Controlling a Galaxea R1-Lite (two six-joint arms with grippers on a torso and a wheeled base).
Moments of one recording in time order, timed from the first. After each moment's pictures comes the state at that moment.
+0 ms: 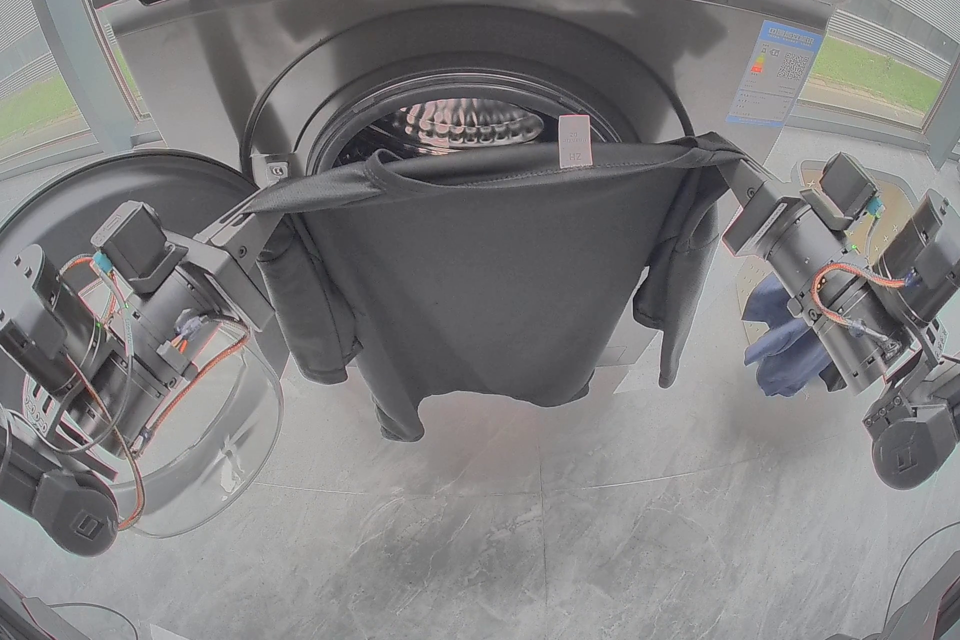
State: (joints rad) left arm -0.41 1.60 -0.42 -1.55 -0.11 -0.15; right arm 0.54 1.68 -0.62 -1.47 -0.11 0.18
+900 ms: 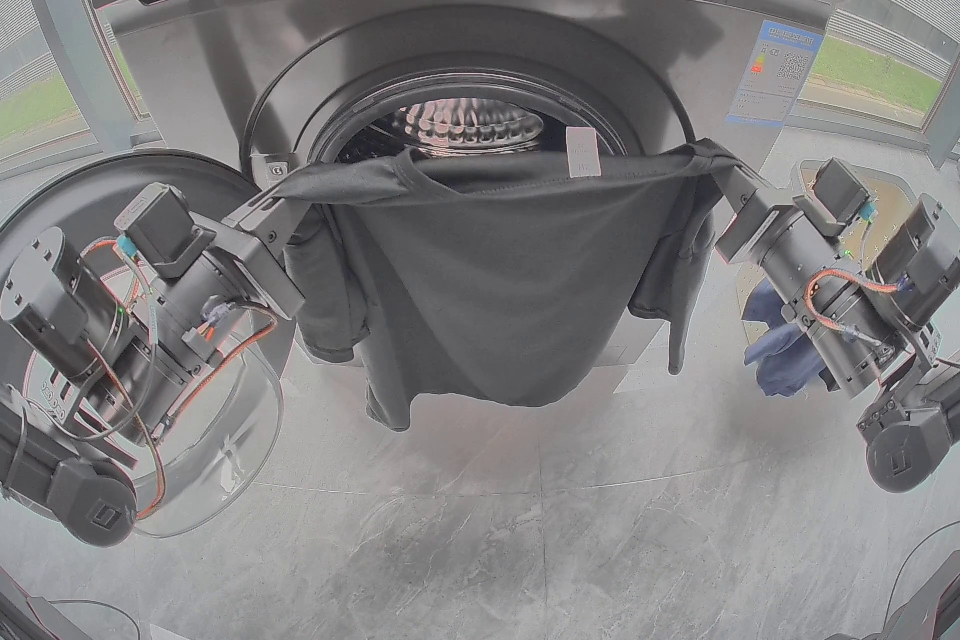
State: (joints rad) left arm -0.45 1.64 -0.49 -1.54 -0.13 -0.13; right arm 0.54 1.69 -0.61 -1.48 -0.11 0.16
